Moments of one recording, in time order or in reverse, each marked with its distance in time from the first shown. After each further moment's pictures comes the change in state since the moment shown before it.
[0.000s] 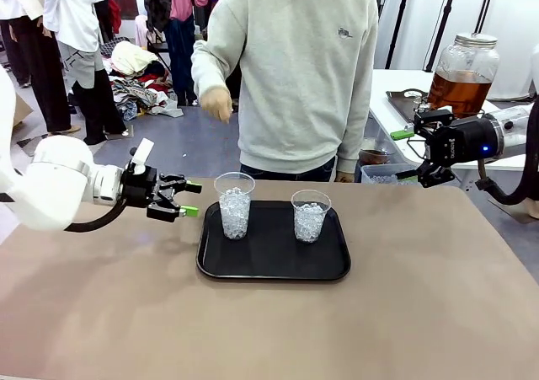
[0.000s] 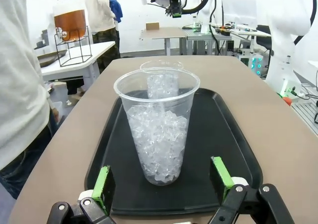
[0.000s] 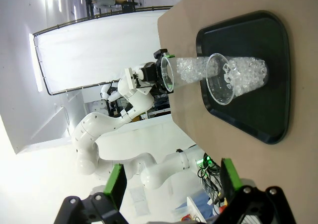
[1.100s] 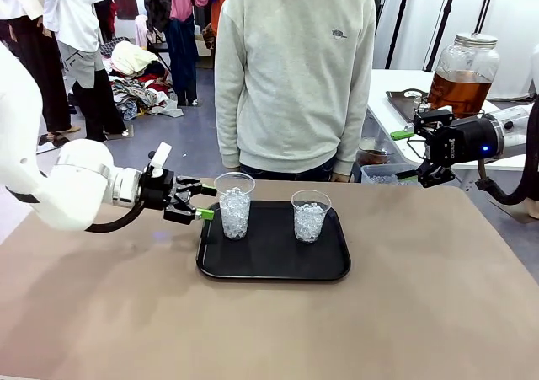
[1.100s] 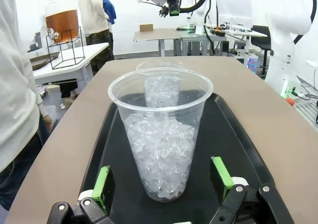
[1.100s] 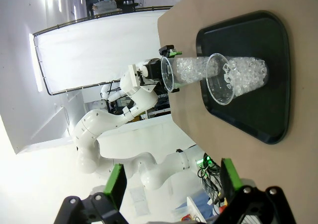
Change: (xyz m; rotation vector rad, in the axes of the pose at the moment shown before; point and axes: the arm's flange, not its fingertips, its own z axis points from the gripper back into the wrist) left arm -0.005 0.010 -0.036 -0.034 -0.007 -0.006; right arm 0.000 0.000 0.000 0.000 0.000 0.000
